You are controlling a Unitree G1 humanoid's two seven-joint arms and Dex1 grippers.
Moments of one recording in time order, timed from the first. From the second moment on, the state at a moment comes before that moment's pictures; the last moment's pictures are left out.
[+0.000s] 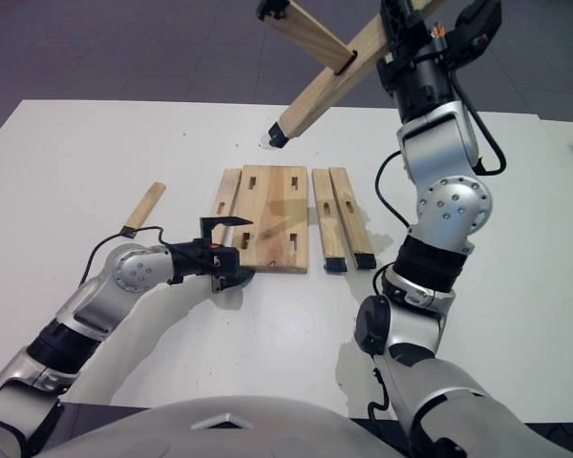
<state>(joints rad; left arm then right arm) -0.24 0.57 -0.46 -0.09 0.34 -0.05 -0.71 -0.71 -0.11 -0.42 -0.15 0.98 0.63 -0.08</state>
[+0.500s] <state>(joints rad) -0.28 0.44 -0.44 -0.07 0.33 0.02 -0.65 -0.63 -0.13 -0.32 -0.23 0.81 0.55 -0.07</state>
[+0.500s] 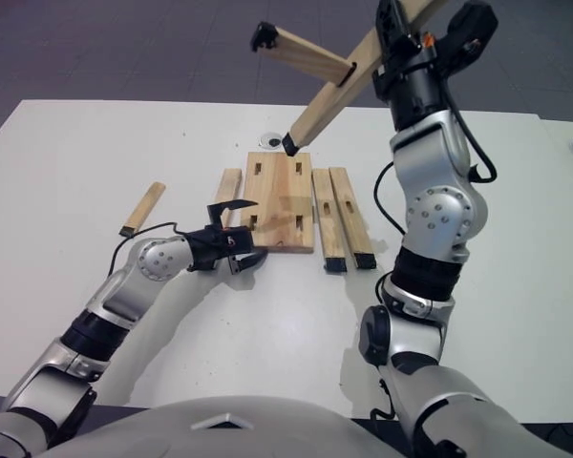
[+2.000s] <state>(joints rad) -0.61 -0.04 0.26 0.01 -0.24 0.23 0.07 -0.17 0.01 -0.16 -0.33 0.53 0.28 -0.05</state>
